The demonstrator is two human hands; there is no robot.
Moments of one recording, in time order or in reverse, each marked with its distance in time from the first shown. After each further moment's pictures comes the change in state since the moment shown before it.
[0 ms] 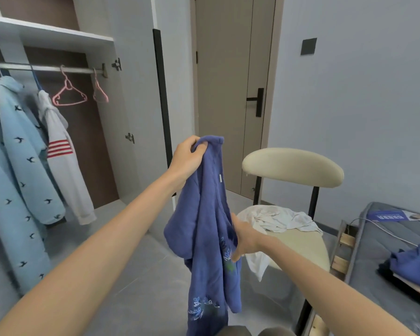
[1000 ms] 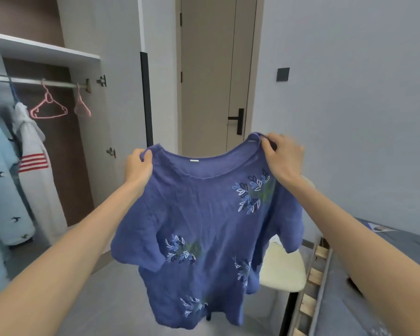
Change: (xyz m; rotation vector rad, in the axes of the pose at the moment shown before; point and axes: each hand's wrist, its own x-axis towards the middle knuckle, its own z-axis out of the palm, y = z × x) left_hand 0.023 -0.023 -0.051 0.118 0.362 -0.131; right_hand -0.057 -0.033 -0.196 -0.137 1.273 0.016
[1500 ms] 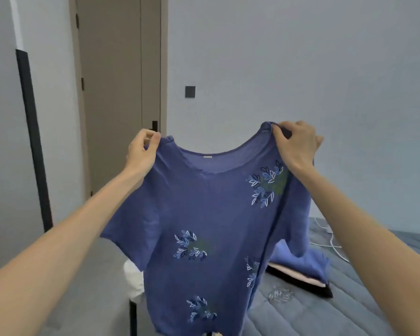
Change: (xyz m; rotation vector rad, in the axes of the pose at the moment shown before) left_hand -0.078 0.138 0.120 -0.416 -0.384 0.332; right_hand -0.003 0.079 -0.219 -0.346 0.348 0.188
